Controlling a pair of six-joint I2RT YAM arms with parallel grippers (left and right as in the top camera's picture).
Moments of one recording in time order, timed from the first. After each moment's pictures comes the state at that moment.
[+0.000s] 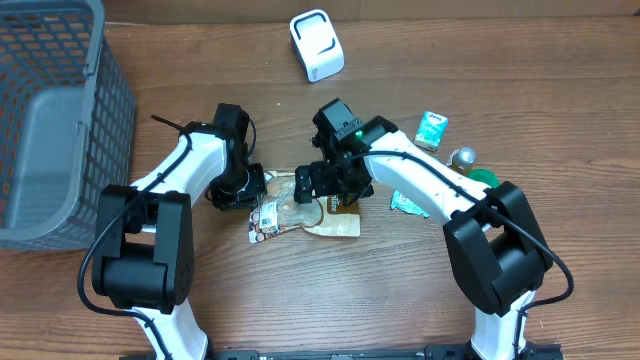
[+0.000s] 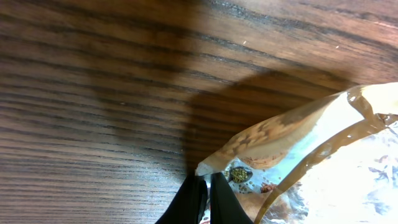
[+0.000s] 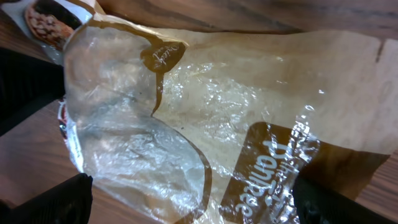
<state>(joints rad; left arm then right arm) -0.16 1.95 1.22 -0.88 0.15 -0.39 0.60 2.01 1.48 -0.85 -0.32 0.41</state>
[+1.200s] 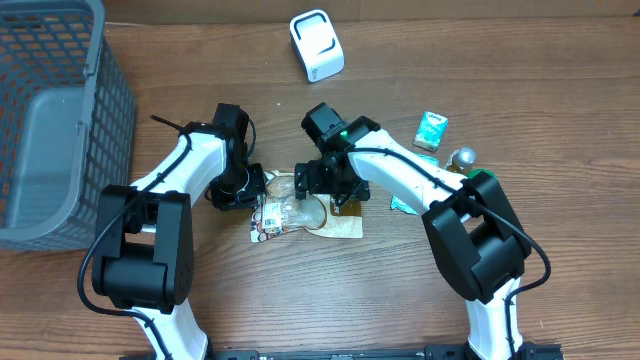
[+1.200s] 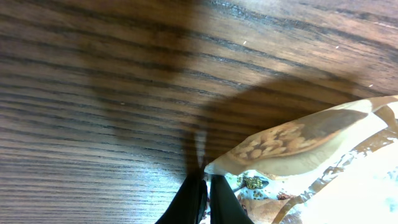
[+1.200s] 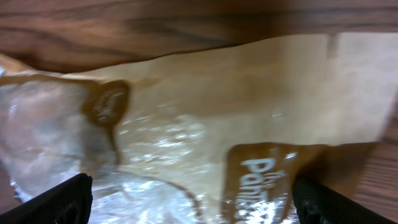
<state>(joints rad) -0.16 1.95 1.22 -0.88 0.15 -0.39 0.63 2.11 1.55 -0.89 -0.20 0.60</state>
